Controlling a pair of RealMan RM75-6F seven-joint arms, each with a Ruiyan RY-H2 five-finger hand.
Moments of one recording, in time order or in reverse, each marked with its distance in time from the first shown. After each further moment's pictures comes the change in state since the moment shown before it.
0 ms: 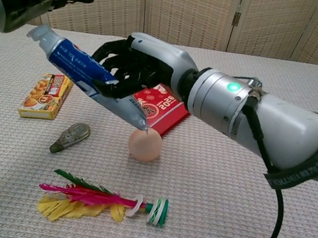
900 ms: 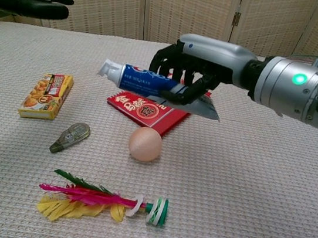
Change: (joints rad) left arm 0.033 0.231 0.044 -0.009 0.033 -0.124 -0.267; right arm -0.005 0.239 -0.122 -0.041 -0.055 0.021 -0.198
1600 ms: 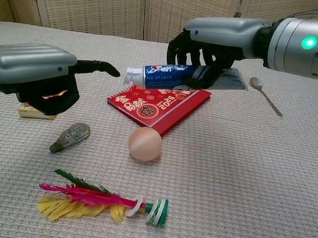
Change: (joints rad) left arm -0.072 -0.150 0.148 0.154 0.136 -0.055 0.700; right arm 0.122 0.183 -0.009 -0.111 0.217 -0.083 -0.426
